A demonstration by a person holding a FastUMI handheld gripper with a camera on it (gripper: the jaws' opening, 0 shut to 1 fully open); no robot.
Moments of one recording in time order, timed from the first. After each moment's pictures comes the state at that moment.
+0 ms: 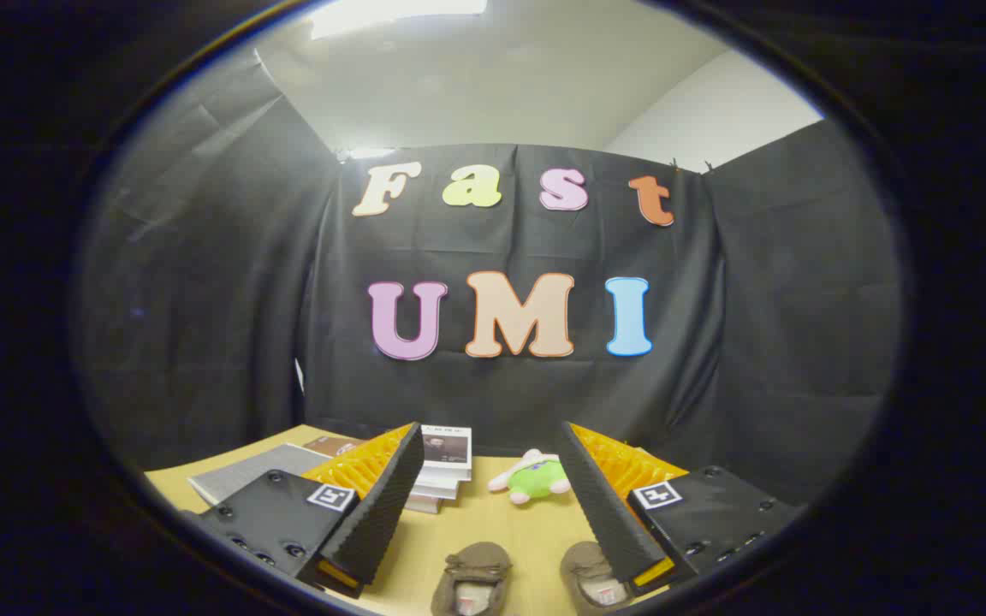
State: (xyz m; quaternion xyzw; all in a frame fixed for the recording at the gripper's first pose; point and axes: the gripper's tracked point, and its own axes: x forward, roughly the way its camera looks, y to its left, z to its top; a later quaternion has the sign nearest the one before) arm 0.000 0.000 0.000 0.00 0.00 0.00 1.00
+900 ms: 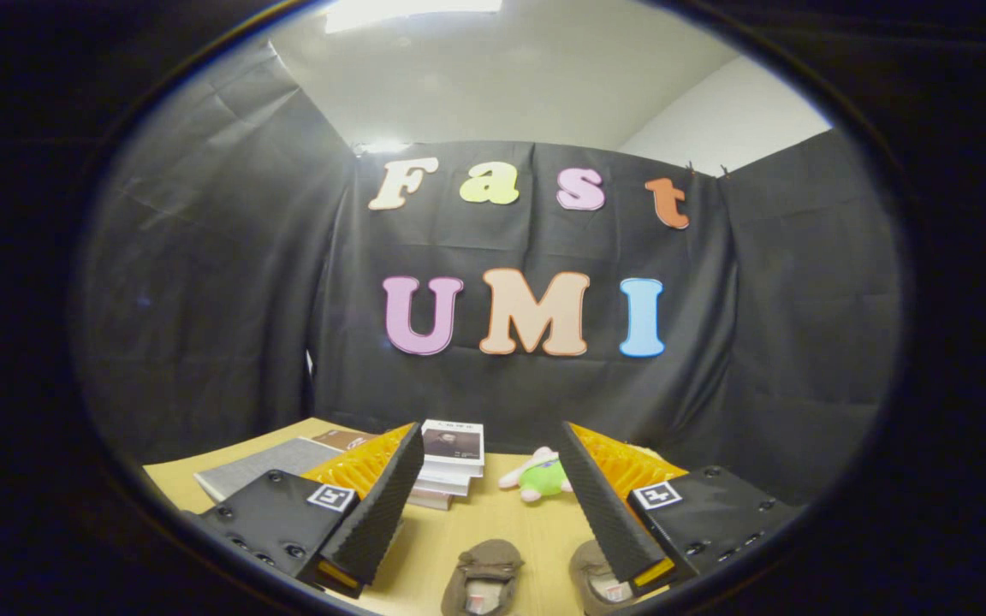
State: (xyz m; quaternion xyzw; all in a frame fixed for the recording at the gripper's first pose) arm -0.004 0.024 -0.013 -0.01 0.02 0.02 1.00
